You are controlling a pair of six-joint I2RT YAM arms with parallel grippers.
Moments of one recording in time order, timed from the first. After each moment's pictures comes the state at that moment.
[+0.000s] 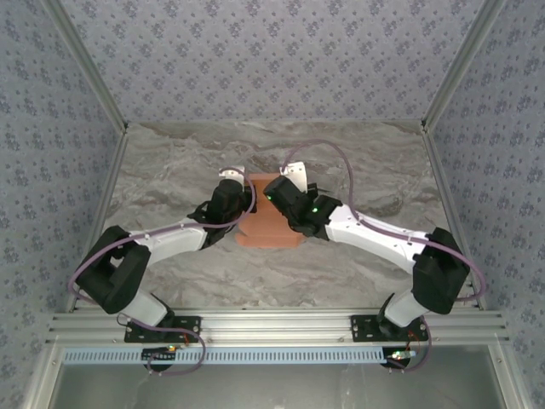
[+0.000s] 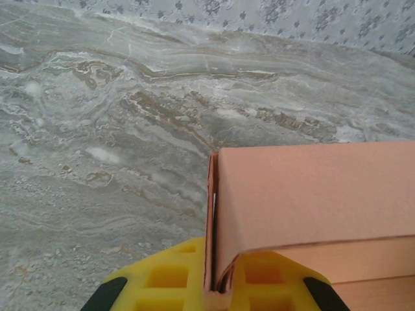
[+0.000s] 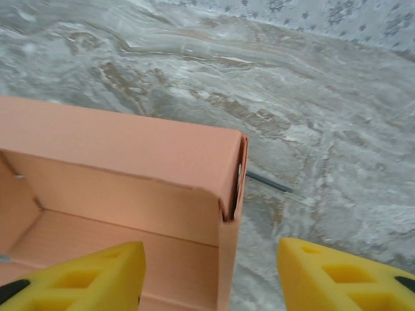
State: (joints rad) left arm -0.68 1.52 0.75 0.31 -0.25 -0.45; right arm 0.92 1.52 1.18 -0.50 0.69 0.46
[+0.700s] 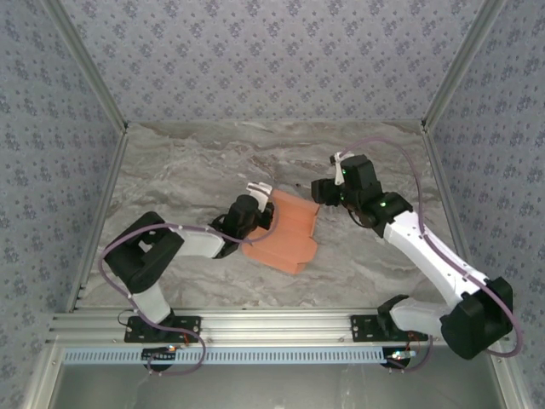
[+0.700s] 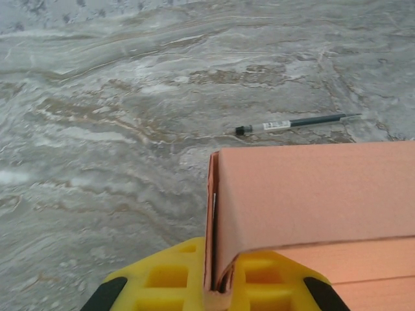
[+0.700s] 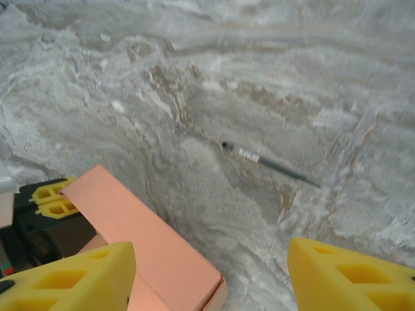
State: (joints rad) left arm -0.79 1.73 0.70 0.63 -0.21 -0.16; right arm 0.47 1.20 1.00 -0.47 0.01 0.29
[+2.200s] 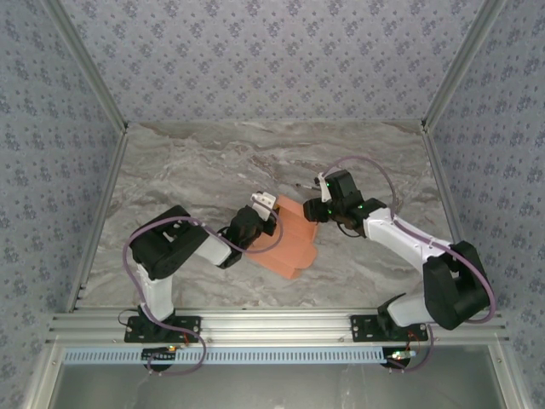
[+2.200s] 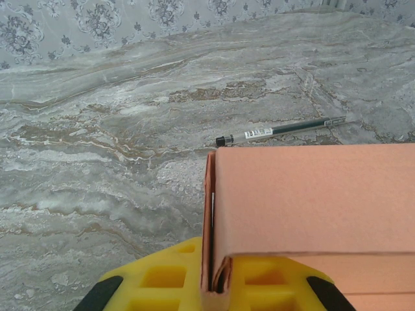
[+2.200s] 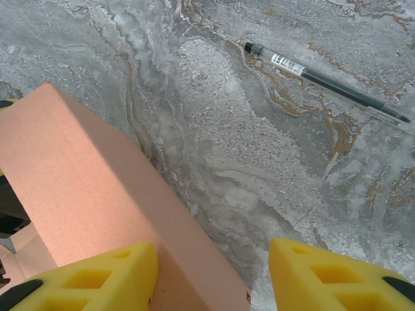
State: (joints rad) left arm -0.82 1.90 0.63 1.00 -0.23 -0.09; right arm 0.50 1.38 0.85 -0.31 -0.08 0.25
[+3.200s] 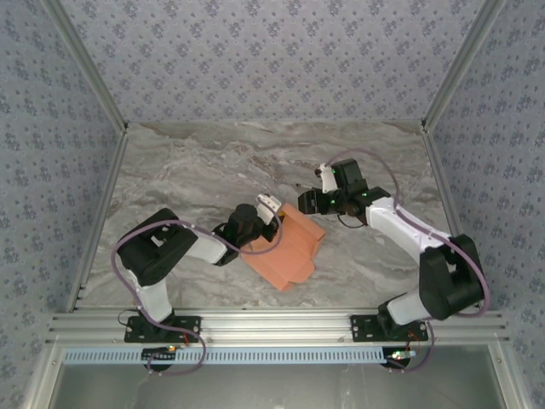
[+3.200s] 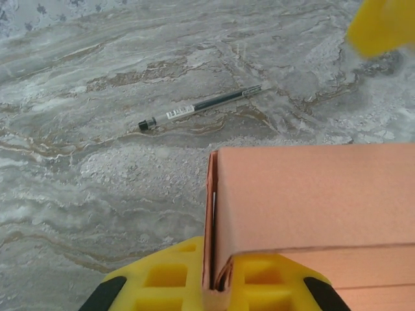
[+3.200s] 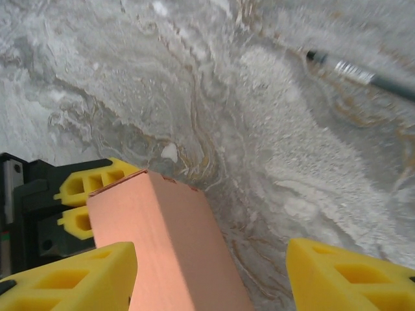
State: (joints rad) left arm -0.81 1.81 0.63 0.84 0.02 -0.03; right arm 0.41 1.46 0.94 -0.34 -0.37 0.29
